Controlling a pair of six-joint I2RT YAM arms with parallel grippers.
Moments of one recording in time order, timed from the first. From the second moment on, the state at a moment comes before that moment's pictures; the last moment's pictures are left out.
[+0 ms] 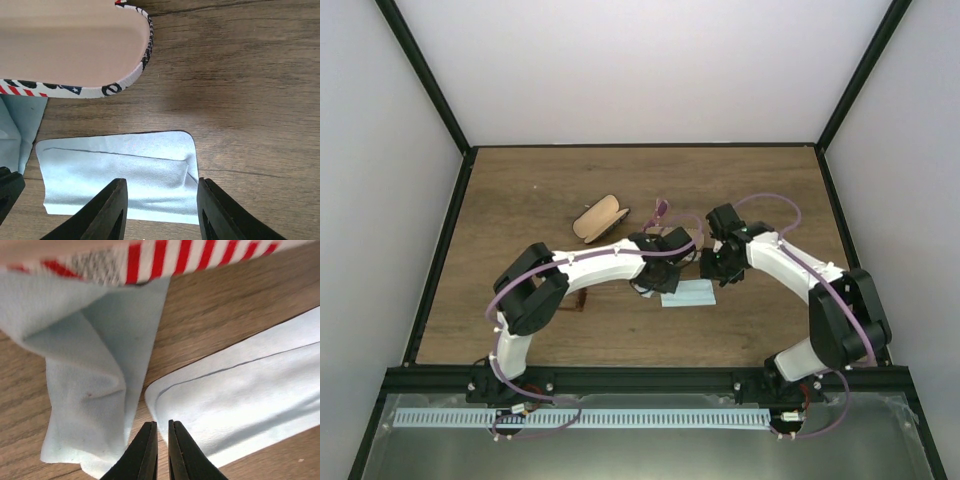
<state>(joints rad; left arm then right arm) -0.98 1.99 1.43 -0.74 -0.07 -0.66 0.42 1.48 0.93 -0.76 -0.11 0.51</state>
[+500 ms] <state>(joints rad) -0.99 1.99 1.50 -0.69 0.08 -0.57 0.38 1.44 0.92 -0.75 -0.14 0.51</state>
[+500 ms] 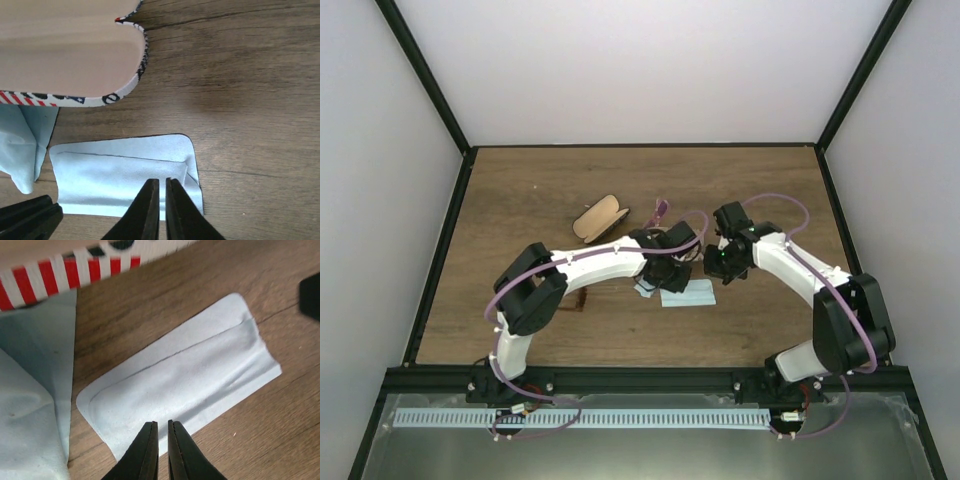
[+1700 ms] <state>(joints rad) -0.68 1.91 1.64 -0.71 0.03 -0.56 0.32 1.79 1.31 -0.67 -0.26 0.50</state>
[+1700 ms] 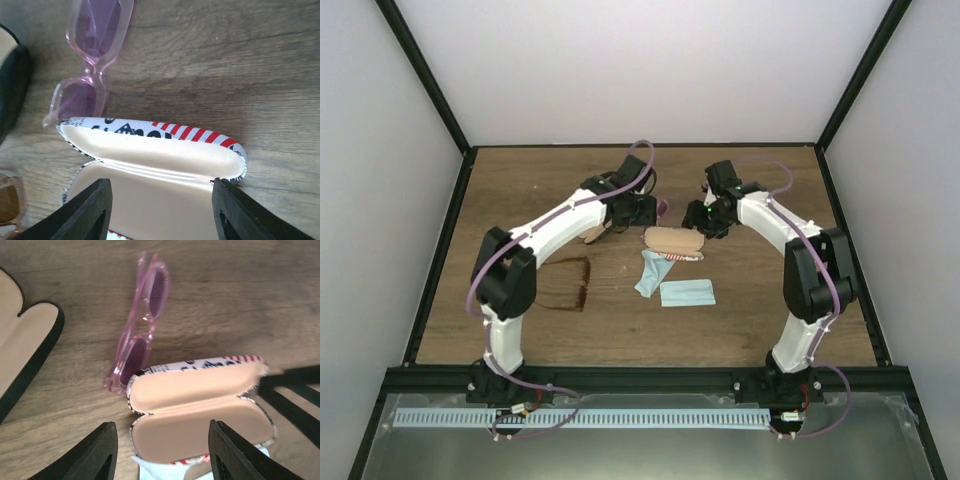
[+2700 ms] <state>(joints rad) -0.61 1.93 1.62 -0.78 0.13 -0.57 0.23 1.78 1.01 -0.46 -0.65 0.75</state>
